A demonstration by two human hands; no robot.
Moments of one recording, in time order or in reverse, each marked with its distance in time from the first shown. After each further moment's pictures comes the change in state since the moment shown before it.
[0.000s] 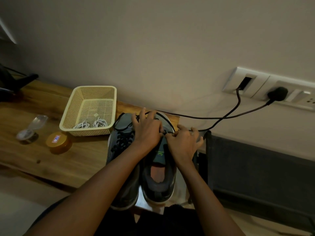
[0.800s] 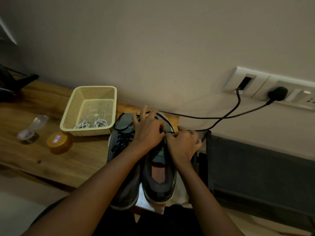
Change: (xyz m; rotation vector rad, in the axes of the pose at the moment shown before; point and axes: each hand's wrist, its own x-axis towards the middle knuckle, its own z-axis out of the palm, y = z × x) left_hand -0.001 -0.002 -0.003 -0.045 0.013 0.048; right_hand 0.000 0.001 0.007 0.071 0.026 0.031
